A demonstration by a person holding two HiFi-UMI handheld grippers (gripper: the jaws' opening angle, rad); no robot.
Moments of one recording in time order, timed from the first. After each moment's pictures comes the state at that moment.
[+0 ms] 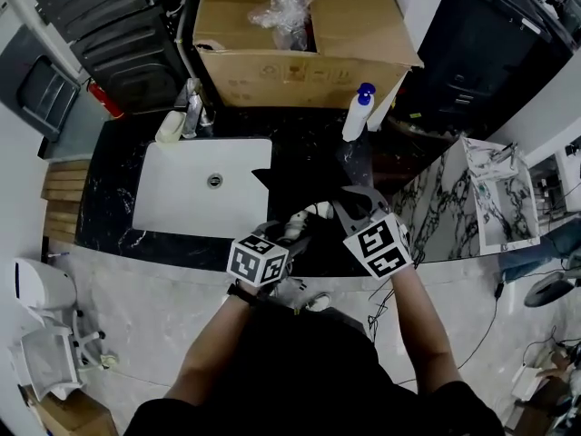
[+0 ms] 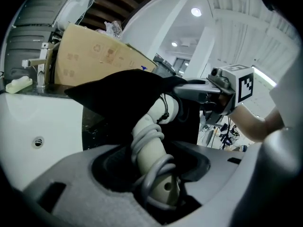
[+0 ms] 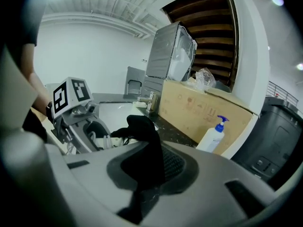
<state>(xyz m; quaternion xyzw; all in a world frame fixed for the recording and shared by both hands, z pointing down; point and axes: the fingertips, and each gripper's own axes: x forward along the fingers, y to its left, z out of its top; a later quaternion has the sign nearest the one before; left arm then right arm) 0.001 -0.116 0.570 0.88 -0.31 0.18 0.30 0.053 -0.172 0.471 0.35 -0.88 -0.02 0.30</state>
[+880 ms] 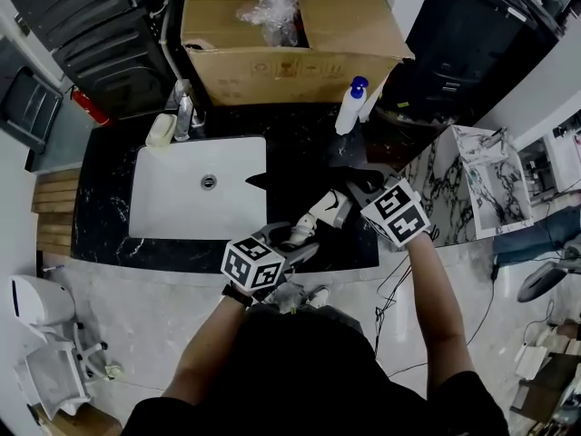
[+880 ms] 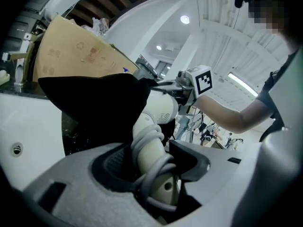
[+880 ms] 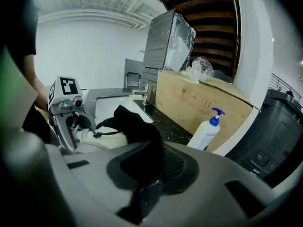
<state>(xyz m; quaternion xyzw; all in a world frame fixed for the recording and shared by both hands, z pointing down) 0.015 -0.091 0.544 0.92 -0.20 0.14 0.30 0.085 -0.204 0.474 0.35 -0.87 0.02 0.36</state>
